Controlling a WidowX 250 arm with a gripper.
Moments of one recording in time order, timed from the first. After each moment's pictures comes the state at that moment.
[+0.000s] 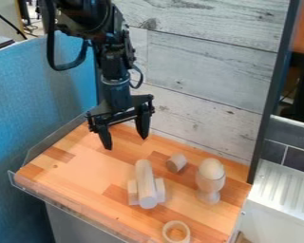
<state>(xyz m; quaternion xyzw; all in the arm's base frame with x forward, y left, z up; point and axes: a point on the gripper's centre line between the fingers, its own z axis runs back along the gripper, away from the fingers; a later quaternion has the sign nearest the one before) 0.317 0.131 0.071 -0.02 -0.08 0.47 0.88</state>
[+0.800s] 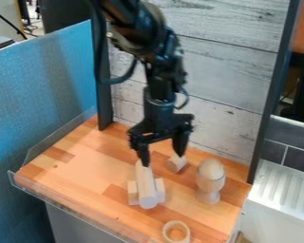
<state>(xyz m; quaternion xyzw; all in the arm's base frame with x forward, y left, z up) 0.335 0.066 0.052 0.01 -0.09 0.45 0.89</state>
